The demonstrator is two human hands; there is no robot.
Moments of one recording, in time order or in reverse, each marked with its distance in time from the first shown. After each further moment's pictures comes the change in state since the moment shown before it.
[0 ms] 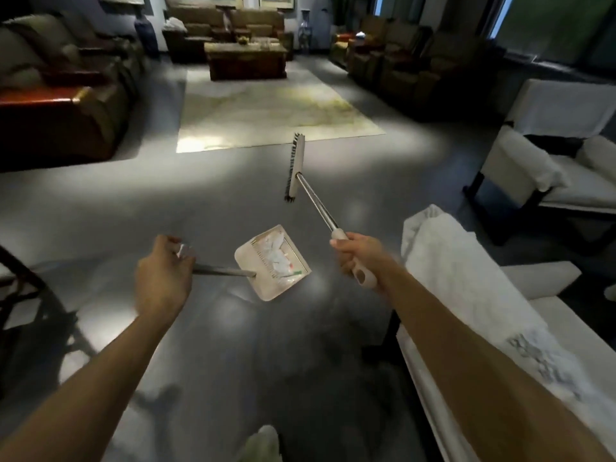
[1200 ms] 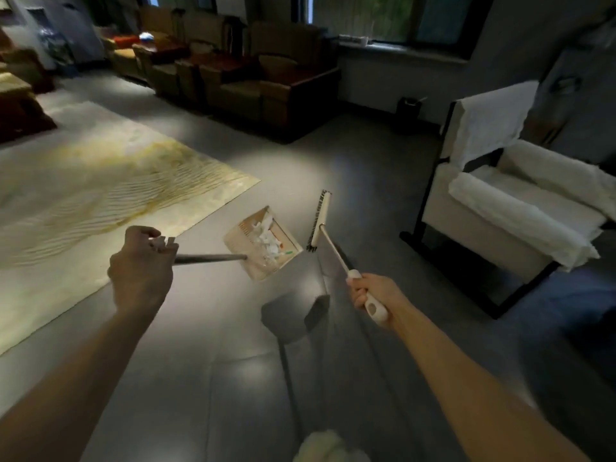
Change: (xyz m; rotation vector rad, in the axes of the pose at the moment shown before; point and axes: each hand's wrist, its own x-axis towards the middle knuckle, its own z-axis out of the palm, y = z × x) left_hand 0.990 0.515 0.918 -0.163 -0.351 0.331; right_hand 1.031 -0.514 -0.372 0.496 0.651 0.036
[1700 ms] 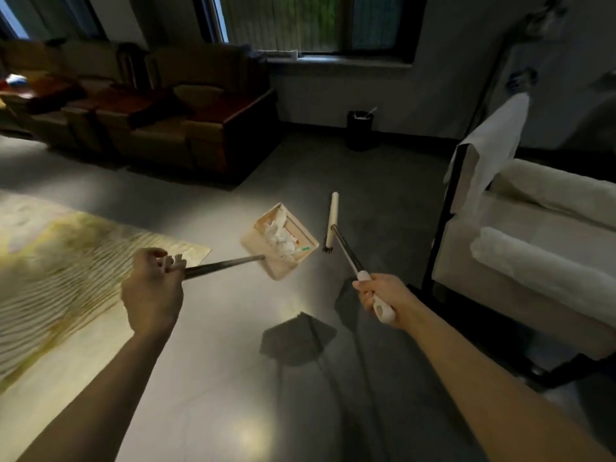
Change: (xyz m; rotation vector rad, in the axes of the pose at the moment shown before) left_hand 0.438 0.156 0.408 -0.118 -0.185 0.163; right_hand 0.438 -0.327 0.055 0.034 0.235 -0.095
